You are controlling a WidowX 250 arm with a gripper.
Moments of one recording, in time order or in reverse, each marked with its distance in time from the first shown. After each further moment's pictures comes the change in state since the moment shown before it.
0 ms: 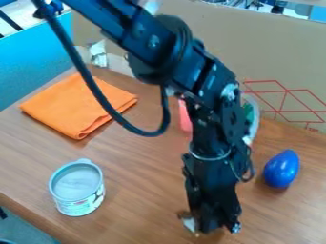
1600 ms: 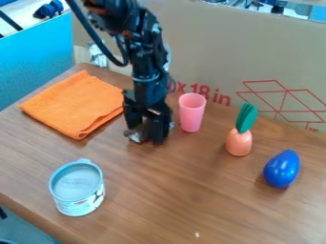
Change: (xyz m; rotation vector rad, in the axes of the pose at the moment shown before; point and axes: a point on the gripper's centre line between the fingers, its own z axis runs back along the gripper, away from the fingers) arm -0.019 0.217 0.016 0.092 0.002 0.523
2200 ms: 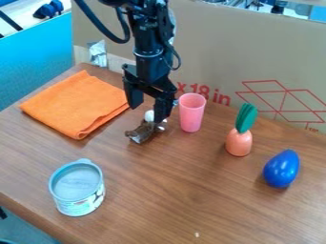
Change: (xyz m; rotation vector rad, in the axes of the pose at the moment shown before) arm 0.007 -0.002 0.040 0.103 -0.078 -0.002
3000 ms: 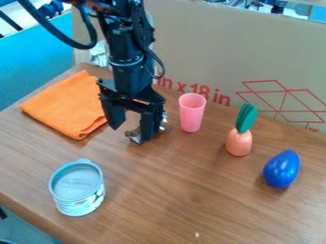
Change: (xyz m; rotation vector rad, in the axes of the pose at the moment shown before) arm -0.062 -0.026 0.025 -0.074 0.026 0.167
